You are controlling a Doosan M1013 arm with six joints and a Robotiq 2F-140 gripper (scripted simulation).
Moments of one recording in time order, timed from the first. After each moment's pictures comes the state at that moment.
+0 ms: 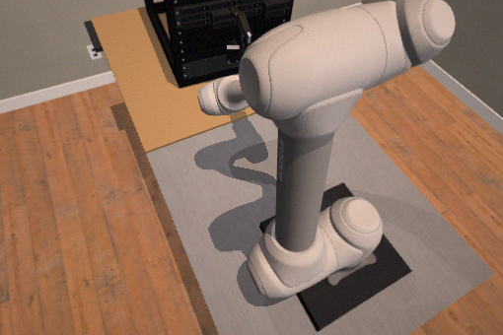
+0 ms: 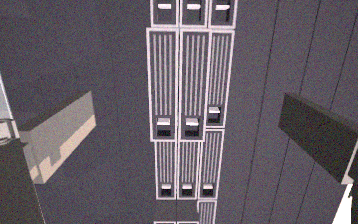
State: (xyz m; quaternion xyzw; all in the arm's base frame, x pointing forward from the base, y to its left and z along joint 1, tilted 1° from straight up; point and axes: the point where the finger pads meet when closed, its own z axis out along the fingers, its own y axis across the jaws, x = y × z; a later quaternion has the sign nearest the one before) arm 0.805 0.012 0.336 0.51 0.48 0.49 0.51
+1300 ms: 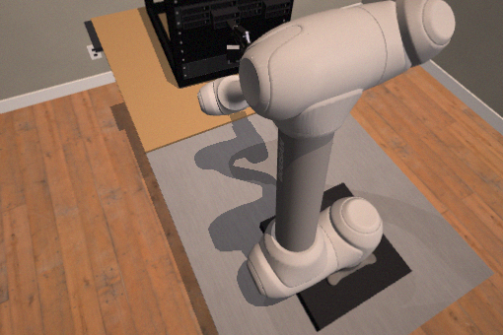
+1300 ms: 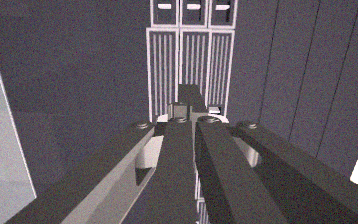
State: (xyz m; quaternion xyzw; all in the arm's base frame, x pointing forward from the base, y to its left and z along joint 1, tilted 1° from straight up) arm 0.805 0.012 0.336 0.51 0.48 0.49 0.51
